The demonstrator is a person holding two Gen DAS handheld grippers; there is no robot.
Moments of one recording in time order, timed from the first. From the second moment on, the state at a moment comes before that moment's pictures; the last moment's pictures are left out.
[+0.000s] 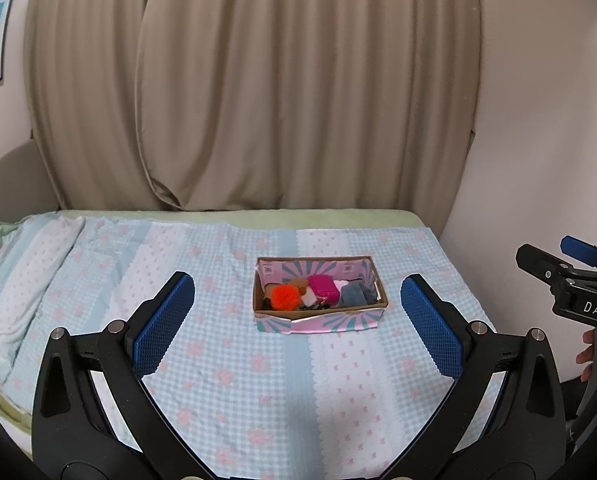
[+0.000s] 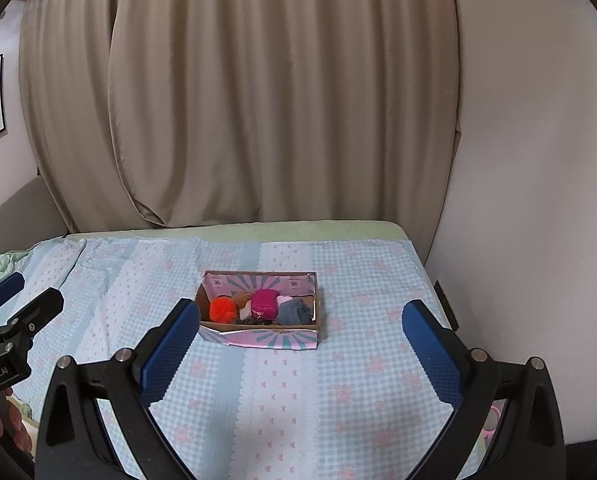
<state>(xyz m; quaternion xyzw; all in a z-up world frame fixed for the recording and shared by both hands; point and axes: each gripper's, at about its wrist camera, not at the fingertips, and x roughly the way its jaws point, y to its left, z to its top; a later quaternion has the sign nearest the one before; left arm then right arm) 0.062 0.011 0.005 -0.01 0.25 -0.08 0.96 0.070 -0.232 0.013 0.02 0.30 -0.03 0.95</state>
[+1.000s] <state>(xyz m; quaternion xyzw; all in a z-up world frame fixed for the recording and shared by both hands) 0.054 0.005 0.005 0.00 0.23 -0.07 0.97 0.074 -0.233 0.016 0.02 0.29 -0.02 0.96</state>
